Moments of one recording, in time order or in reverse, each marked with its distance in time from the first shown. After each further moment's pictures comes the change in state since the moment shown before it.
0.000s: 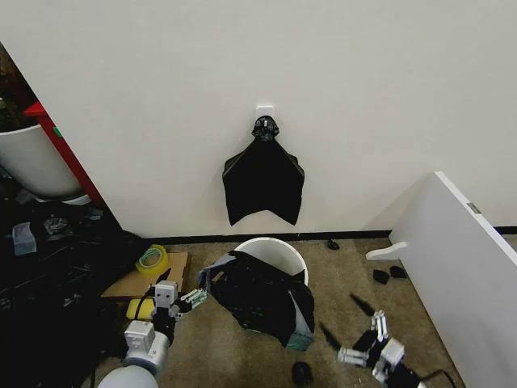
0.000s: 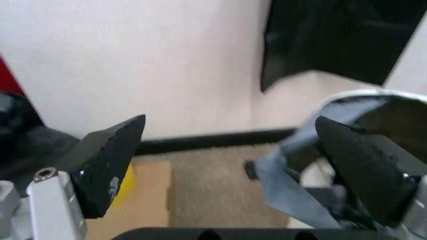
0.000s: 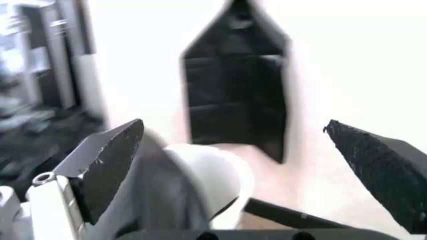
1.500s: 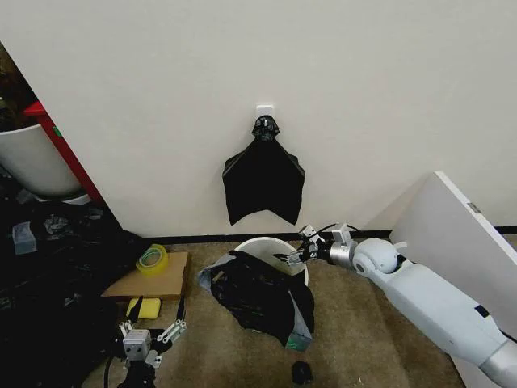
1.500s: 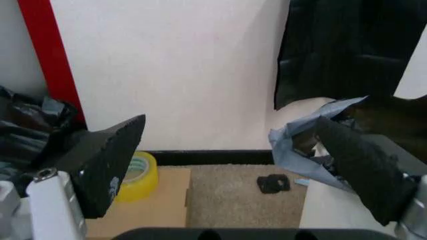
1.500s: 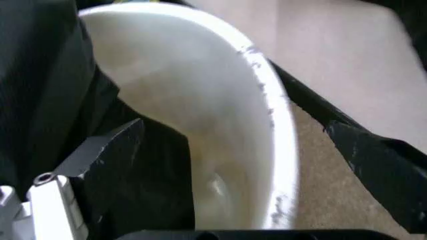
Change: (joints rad) left arm 0.263 -0.292 -0.147 0.064 0.232 -0.350 0.177; right arm 1.217 -0.244 -0.860 -0.517 0.102 -0.856 -0.096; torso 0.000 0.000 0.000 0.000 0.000
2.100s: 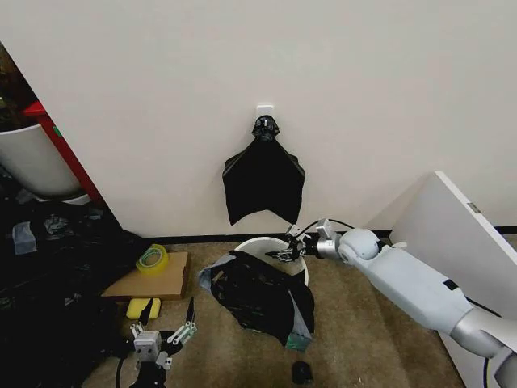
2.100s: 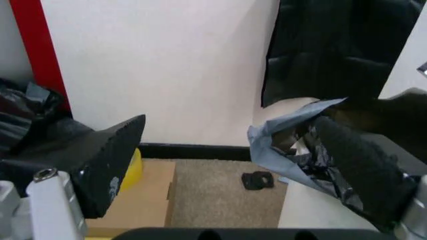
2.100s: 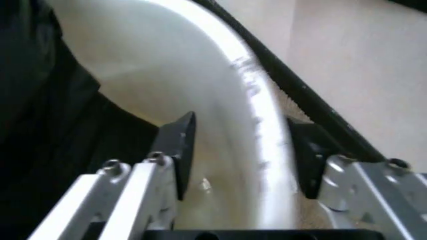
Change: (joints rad) left arm -0.005 -0.019 0.047 -0.015 -0.013 0.021 -0.005; right arm 0.178 0.085 -0.157 -0.192 -0.033 0.053 -0.088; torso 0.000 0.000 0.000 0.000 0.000
